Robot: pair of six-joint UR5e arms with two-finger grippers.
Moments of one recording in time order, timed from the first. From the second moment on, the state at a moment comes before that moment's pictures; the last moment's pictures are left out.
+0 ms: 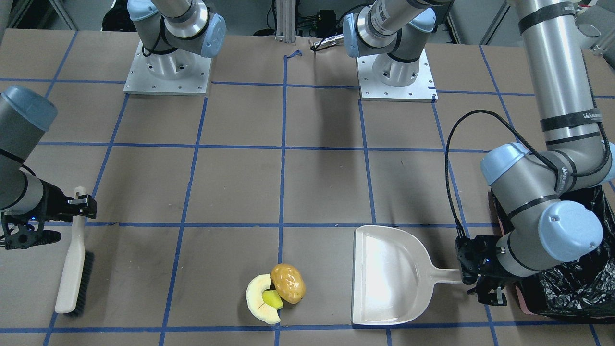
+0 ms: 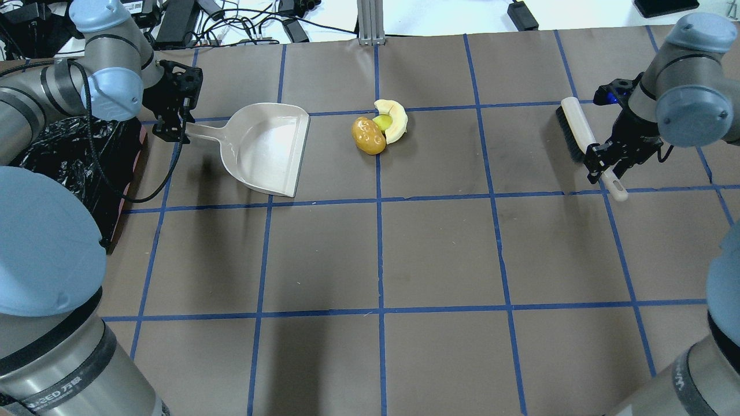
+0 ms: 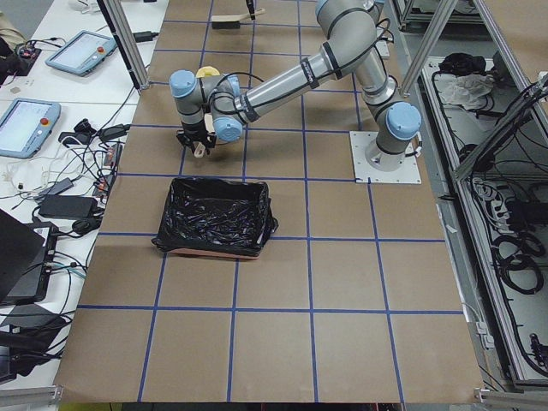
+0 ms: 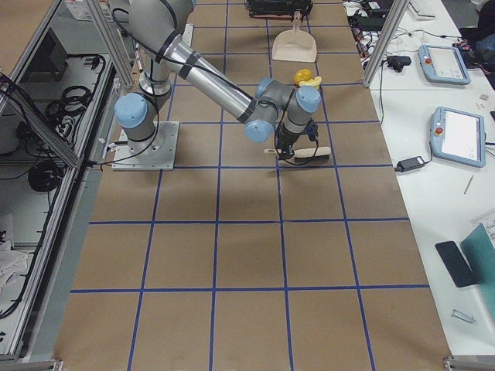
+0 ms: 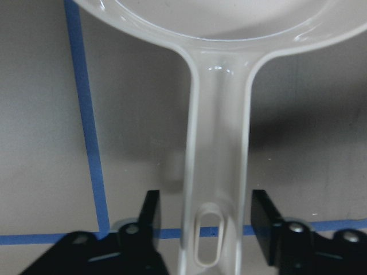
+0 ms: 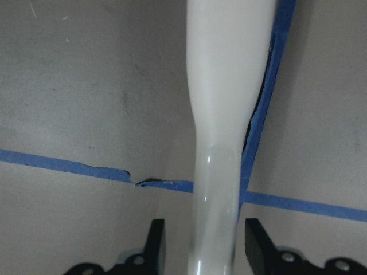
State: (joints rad) left arm -1.33 -2.18 -1.43 -1.09 1.59 1.85; right arm 1.20 -1.16 1.73 -1.97 -1.61 -0.54
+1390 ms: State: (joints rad) left arm -1.36 -2.16 -1.42 -1.09 1.60 1.84; right arm 1.30 -1.19 1.66 -1.95 -1.61 -0.40
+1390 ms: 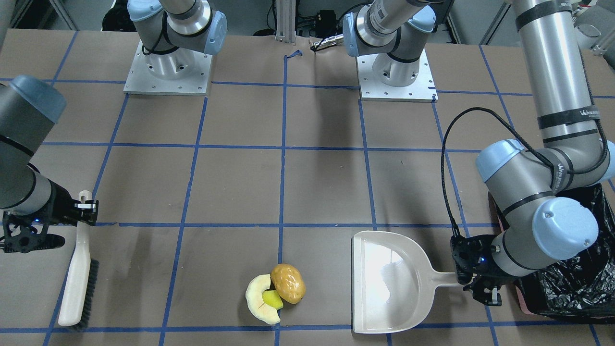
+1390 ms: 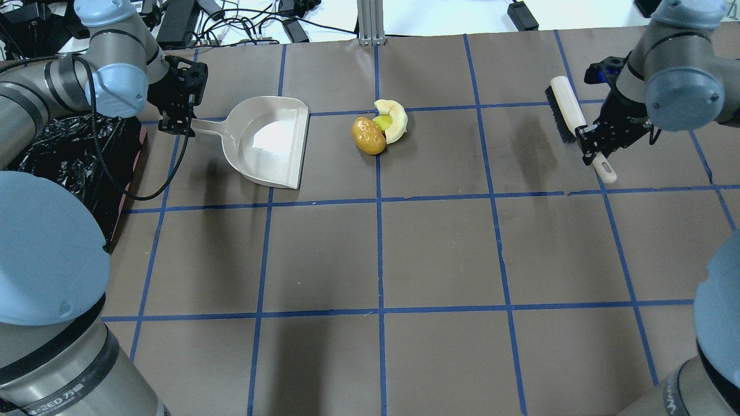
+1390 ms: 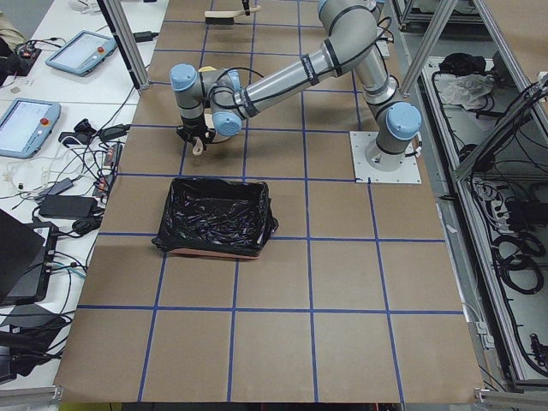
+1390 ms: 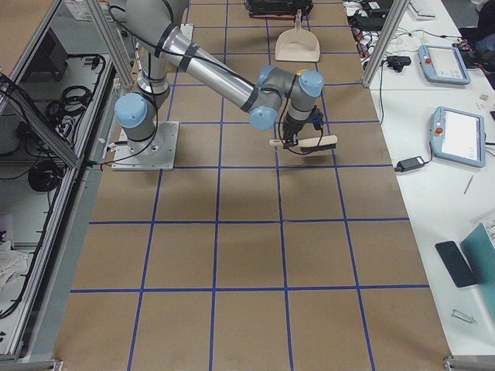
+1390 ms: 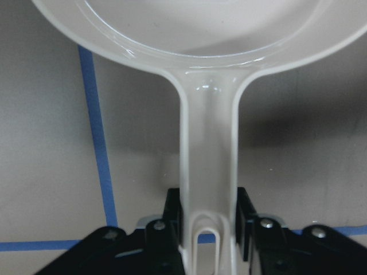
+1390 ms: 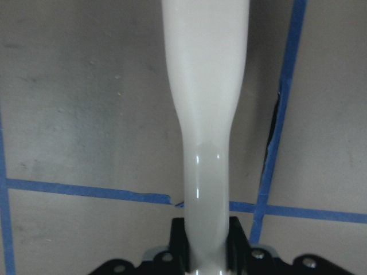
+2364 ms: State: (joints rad) left arm -1.45 -2.16 -1.41 -1.10 1.70 1.82; right arm 1.58 -1.11 1.53 -1.89 -1.48 -0.09
